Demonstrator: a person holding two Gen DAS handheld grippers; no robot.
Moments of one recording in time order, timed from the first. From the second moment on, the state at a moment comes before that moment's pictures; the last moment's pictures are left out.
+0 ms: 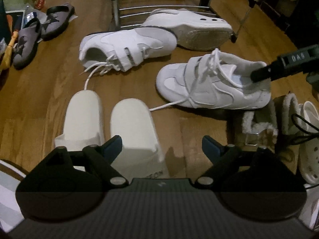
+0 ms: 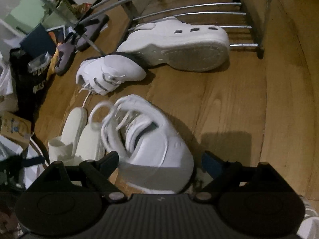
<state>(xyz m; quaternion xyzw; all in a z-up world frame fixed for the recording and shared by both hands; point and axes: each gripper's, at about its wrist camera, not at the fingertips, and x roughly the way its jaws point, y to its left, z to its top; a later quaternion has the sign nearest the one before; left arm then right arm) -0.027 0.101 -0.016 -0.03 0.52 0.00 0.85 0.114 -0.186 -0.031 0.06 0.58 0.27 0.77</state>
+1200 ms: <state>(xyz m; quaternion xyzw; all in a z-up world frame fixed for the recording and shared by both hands) -0.043 0.133 -0.002 -0.10 0.47 0.09 0.87 0.156 -0.194 -0.078 0.22 0.69 0.20 0.66</state>
